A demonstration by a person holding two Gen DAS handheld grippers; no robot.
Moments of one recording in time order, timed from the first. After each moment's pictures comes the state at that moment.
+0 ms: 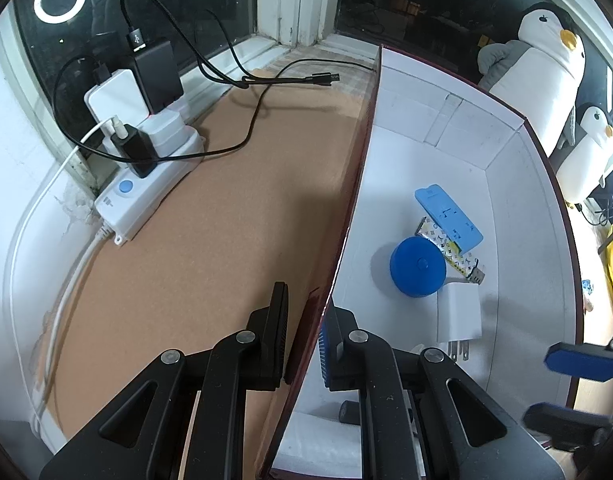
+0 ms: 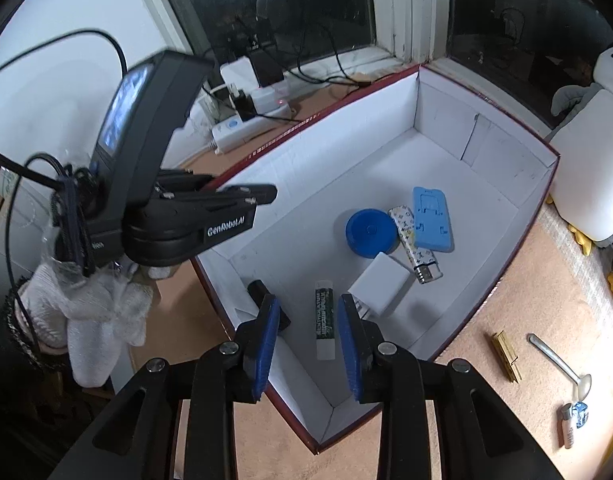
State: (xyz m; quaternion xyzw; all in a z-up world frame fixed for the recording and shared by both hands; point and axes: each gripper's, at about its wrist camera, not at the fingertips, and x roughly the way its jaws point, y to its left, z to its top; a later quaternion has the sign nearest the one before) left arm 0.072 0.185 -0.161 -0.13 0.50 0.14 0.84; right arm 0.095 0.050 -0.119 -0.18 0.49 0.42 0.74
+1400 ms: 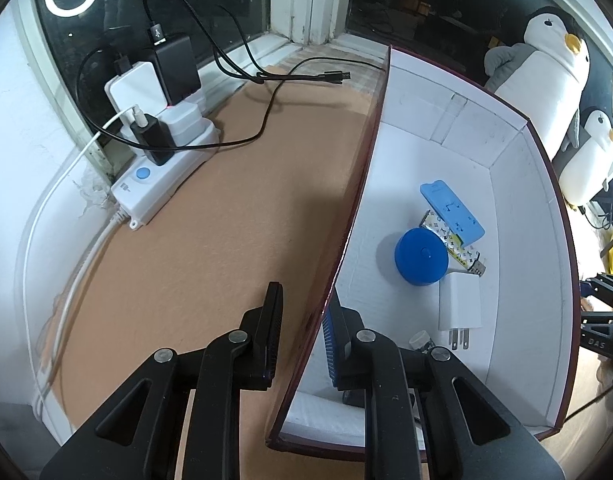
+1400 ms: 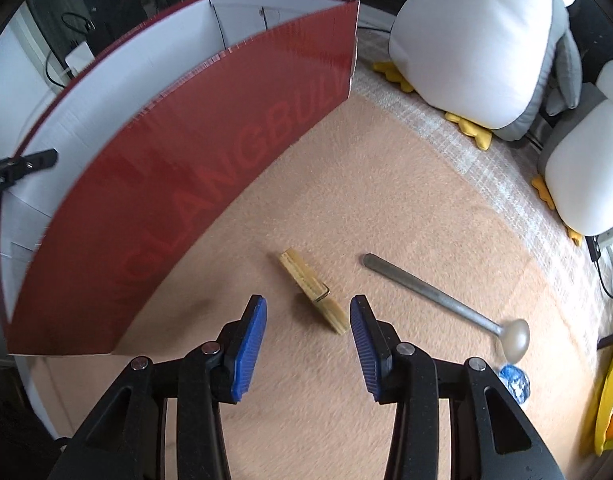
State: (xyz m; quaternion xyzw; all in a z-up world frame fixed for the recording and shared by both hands) left arm 0.062 0.184 -0.157 -0.14 0.51 0.16 0.83; right arm 0.202 -0.071 -0.201 -0.22 0.54 0.28 0.76
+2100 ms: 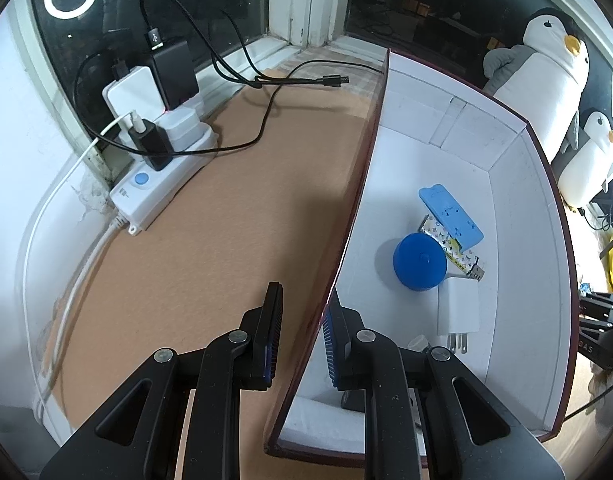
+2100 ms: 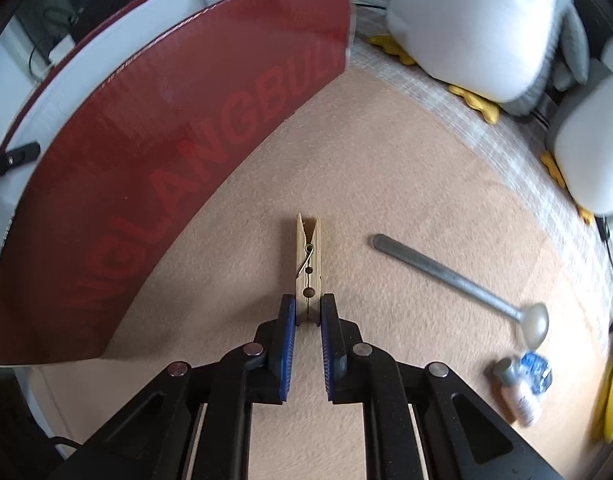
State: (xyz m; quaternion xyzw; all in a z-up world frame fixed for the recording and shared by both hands) left arm 0.067 0.183 -0.155 -0.13 0.50 0.16 0.84; right arm 0.198 -0.072 -0.217 -0.18 0.57 0.26 0.76
